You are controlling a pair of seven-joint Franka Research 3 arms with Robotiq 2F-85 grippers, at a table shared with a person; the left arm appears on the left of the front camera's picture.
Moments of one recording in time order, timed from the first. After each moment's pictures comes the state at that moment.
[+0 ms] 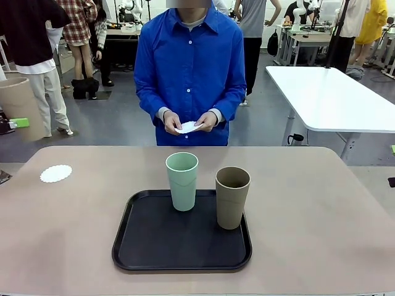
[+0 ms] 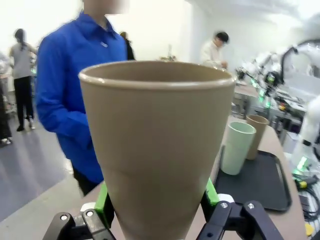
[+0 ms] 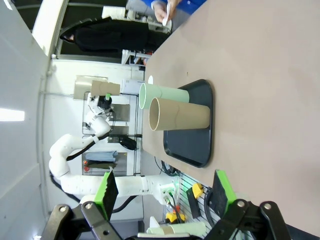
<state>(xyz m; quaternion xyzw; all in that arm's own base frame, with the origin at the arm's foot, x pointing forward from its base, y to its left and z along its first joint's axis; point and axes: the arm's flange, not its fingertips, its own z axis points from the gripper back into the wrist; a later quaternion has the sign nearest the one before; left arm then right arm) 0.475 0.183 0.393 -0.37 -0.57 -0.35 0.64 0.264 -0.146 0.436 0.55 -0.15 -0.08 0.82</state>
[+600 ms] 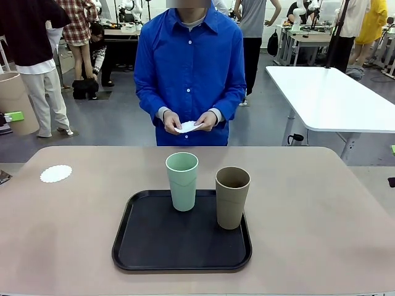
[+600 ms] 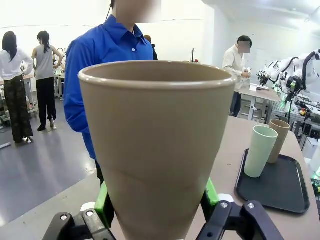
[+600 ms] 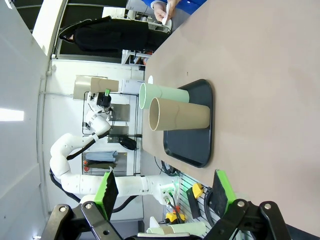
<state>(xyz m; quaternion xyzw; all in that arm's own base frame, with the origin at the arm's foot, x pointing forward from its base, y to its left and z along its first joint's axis) 0.484 0.202 0.396 -0.34 -0.59 -0.33 0.65 0.264 -0.146 0.436 0.55 -0.15 -0.08 0.82</state>
